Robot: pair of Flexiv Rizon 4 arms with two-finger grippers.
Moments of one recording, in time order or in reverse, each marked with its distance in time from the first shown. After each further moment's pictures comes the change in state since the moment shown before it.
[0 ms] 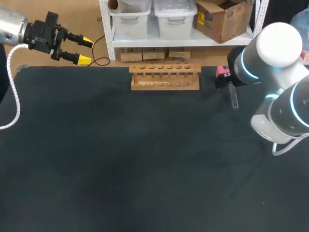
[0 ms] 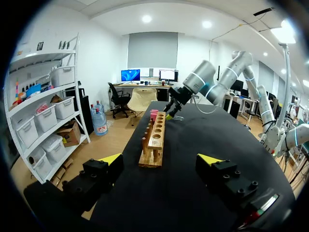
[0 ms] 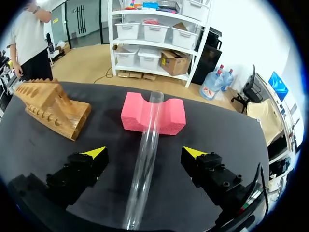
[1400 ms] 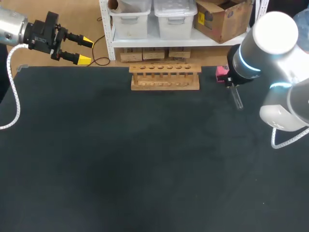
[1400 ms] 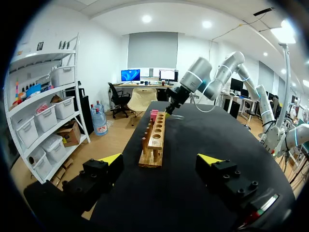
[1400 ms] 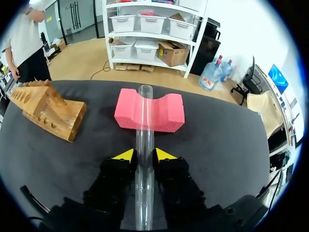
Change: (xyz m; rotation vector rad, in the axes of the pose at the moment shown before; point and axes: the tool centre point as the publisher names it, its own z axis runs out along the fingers) left arm 0.000 0.000 0.000 0.000 0.000 0.000; right arm 0.001 -0.001 0.002 0.008 0.082 0.047
